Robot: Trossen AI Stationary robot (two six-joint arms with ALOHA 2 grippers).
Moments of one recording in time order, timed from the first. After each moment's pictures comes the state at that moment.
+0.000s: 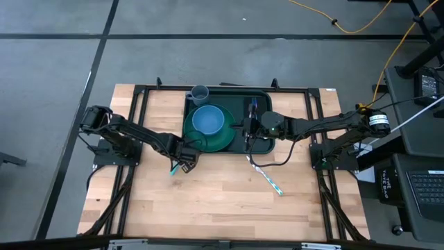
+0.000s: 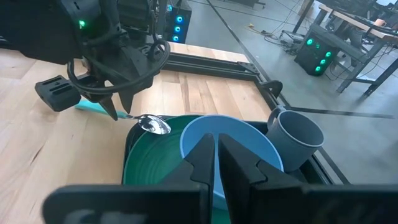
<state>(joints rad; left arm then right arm) -0.16 1.56 0.88 -0.83 -0.24 -0.90 -0.05 1.41 0.82 0.30 0.18 -0.19</state>
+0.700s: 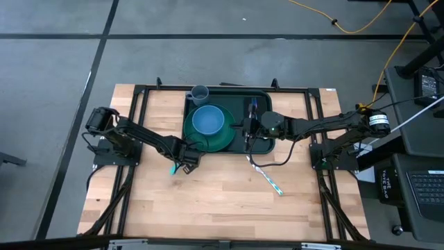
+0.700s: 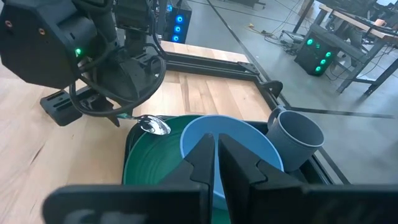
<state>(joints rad) -0.17 1.64 0.88 -0.81 -0.26 -0.92 -0.05 1.41 0.82 0.30 0.18 -0.19</state>
